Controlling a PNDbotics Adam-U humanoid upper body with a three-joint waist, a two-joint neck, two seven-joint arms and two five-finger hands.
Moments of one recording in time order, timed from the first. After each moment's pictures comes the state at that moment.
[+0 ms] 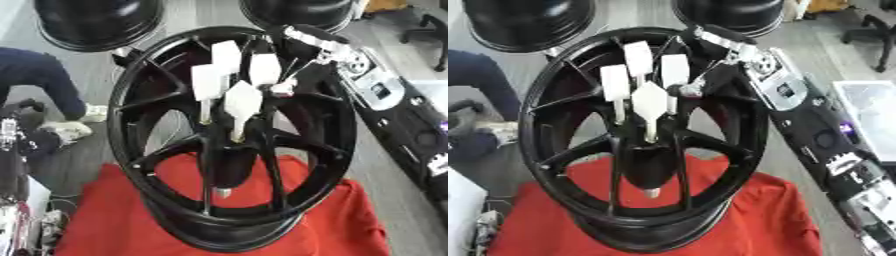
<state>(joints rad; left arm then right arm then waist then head) -0.15 0.11 0.21 -1.66 0.03 0.01 0.00 -0.91 -0.38 0.29 -1.12 0.02 -0.34 0.54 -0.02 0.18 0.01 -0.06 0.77</state>
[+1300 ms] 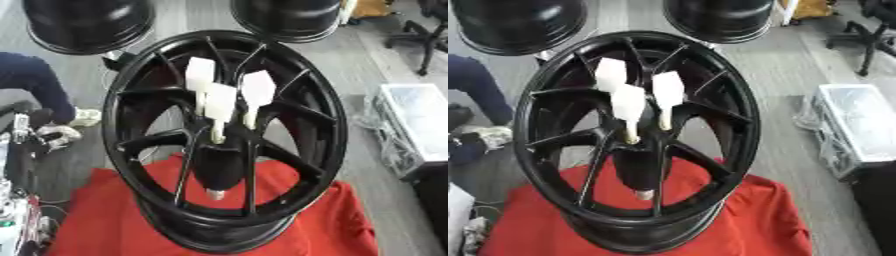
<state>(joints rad) -0.14 0.12 0.24 -1.66 0.02 0.02 0.04 -0.84 -0.84 -0.09 -1.07 -0.13 -0.27 0.27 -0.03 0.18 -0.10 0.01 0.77</state>
